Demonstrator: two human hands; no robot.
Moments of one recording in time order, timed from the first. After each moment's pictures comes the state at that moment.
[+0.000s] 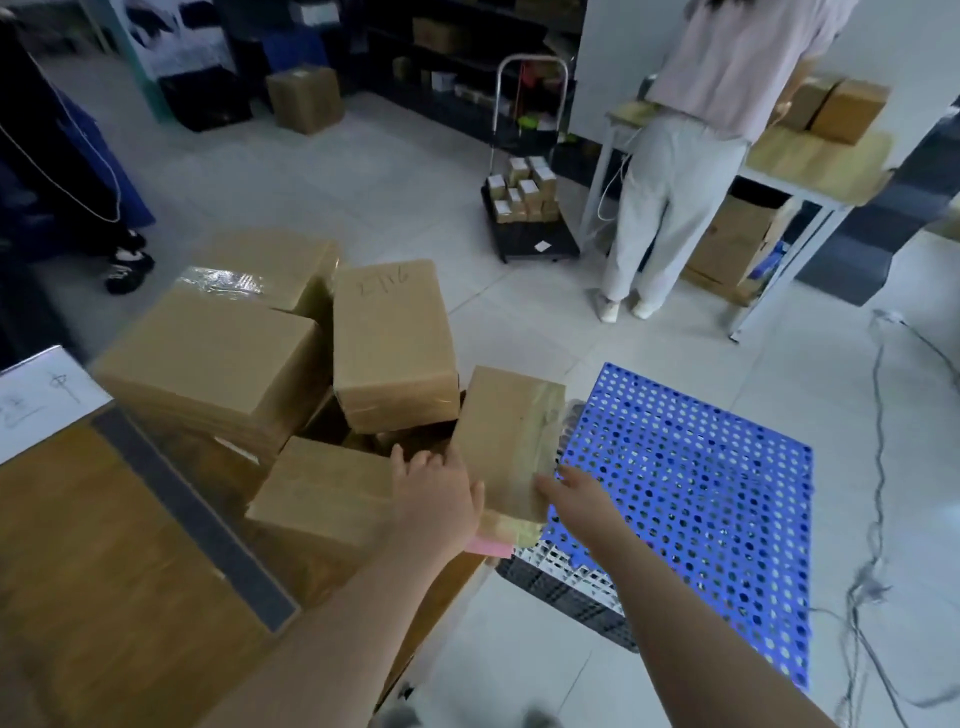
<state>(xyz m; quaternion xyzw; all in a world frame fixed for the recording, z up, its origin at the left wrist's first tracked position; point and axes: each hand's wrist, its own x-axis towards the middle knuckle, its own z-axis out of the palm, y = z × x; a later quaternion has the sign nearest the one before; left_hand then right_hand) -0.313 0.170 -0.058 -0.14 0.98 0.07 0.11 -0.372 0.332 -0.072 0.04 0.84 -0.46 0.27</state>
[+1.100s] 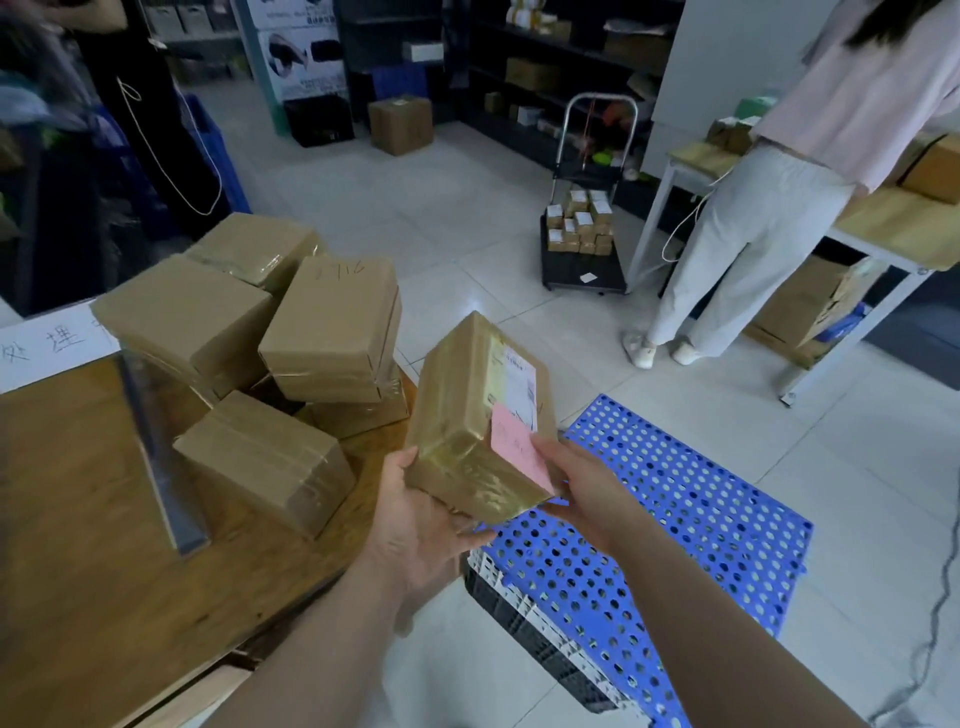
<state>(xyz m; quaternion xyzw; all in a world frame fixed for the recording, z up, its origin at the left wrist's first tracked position) -0.320 0.310 -0.057 -0.32 0.30 0.90 -0.01 -0.445 0.466 -0.037 -0.05 0.67 -0.62 0.41</state>
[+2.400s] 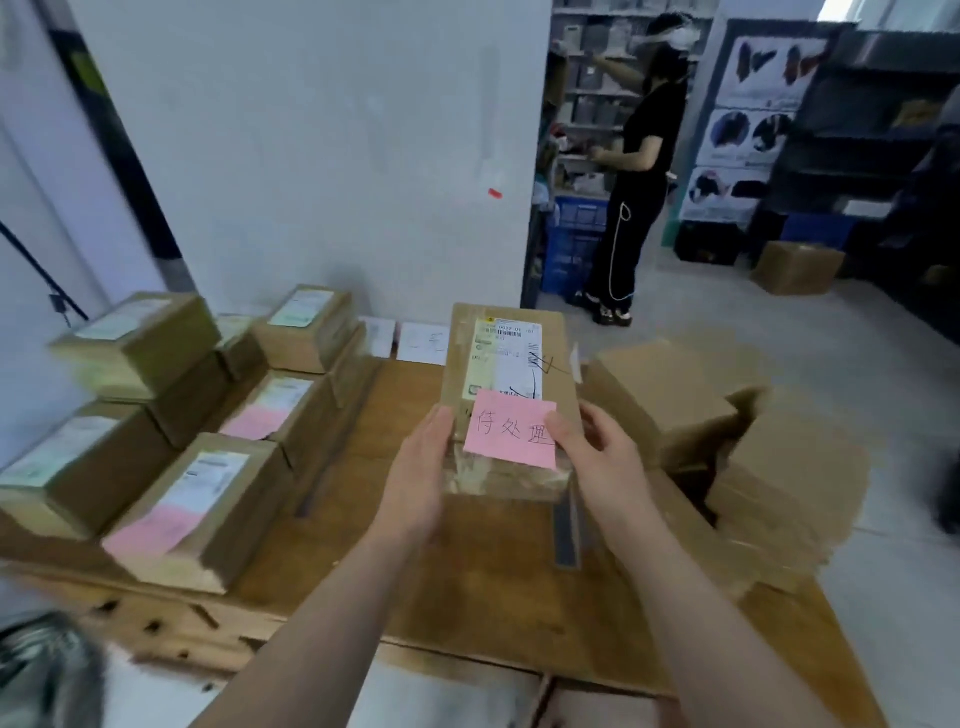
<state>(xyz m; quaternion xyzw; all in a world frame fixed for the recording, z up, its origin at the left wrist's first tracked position) -0.004 0.118 0.067 -0.51 0.52 0.54 -0.43 -0.183 0.145 0.065 -0.42 0.62 -0.56 0.35</state>
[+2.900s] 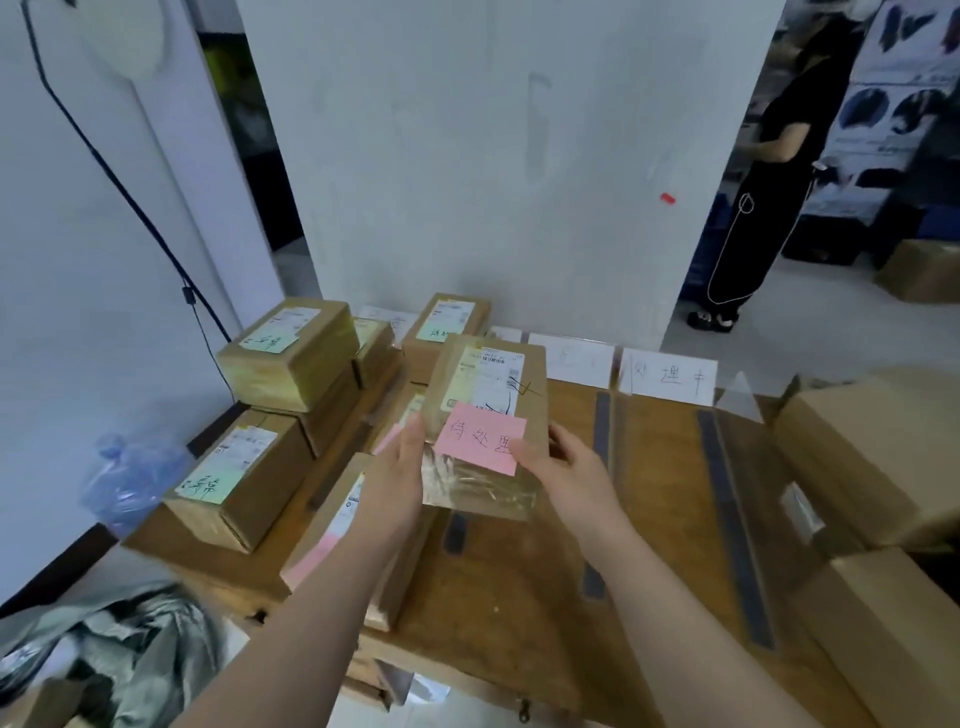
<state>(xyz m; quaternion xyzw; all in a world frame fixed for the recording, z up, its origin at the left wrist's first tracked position) 0.221 0.012 0.057 -0.60 0.55 0.40 -0.43 0.037 0.014 0.043 -0.46 0.58 -0.48 0.47</state>
